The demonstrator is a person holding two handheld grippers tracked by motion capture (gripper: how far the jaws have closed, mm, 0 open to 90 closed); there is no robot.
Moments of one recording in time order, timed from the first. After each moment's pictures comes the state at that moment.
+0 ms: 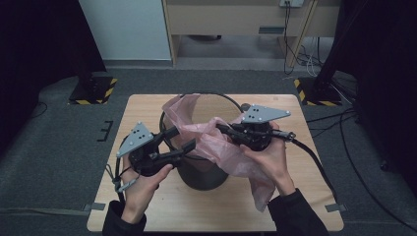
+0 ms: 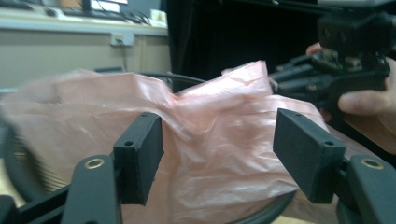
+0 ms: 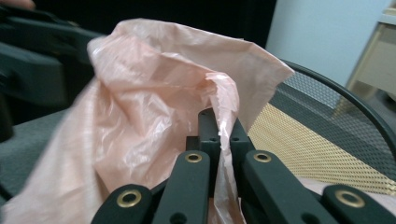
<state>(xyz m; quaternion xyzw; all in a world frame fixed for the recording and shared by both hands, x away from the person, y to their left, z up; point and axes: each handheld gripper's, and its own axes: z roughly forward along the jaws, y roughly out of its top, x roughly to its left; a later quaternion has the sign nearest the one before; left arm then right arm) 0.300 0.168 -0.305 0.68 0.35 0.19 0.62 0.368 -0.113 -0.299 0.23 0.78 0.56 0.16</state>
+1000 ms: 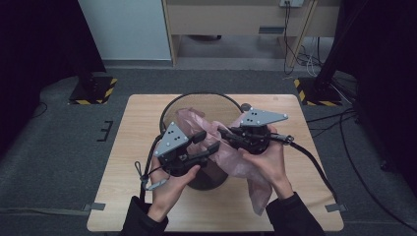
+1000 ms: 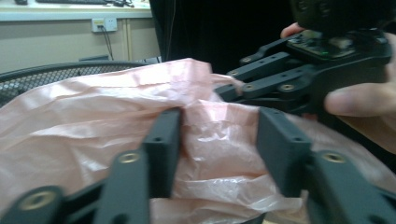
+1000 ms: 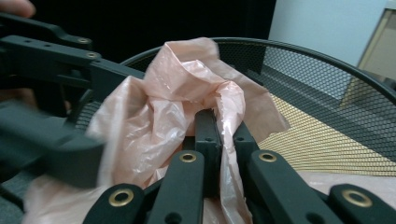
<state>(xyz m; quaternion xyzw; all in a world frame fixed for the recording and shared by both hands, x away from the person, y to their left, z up) 0.306 0.110 -0.309 0.72 0.32 0.18 0.58 0.365 -0.111 -0.309 0.24 0.78 0.56 0.14</state>
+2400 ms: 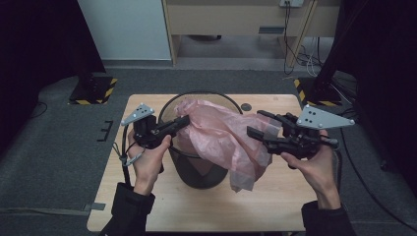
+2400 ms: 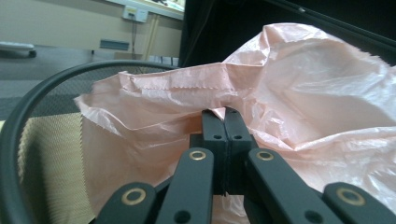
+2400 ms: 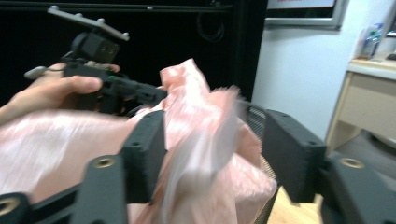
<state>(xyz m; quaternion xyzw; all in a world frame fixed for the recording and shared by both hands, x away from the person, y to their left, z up) 0.355 0.171 -0.305 0.66 0.42 0.13 0.61 0.337 -0.193 -0.271 0.21 0.72 0.64 0.18</state>
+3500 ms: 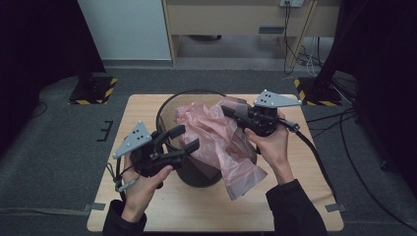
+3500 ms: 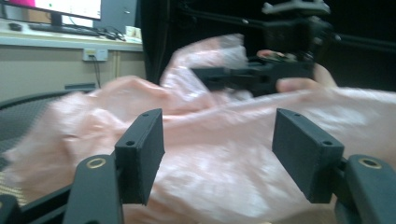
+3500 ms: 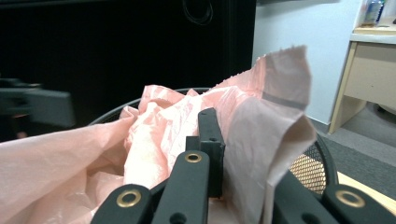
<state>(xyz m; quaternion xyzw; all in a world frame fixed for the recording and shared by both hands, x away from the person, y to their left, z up) 0.298 0.159 -0.304 0.67 0.30 0.16 0.66 0.394 -0.127 -0.291 0.27 0.72 0.62 0.16</state>
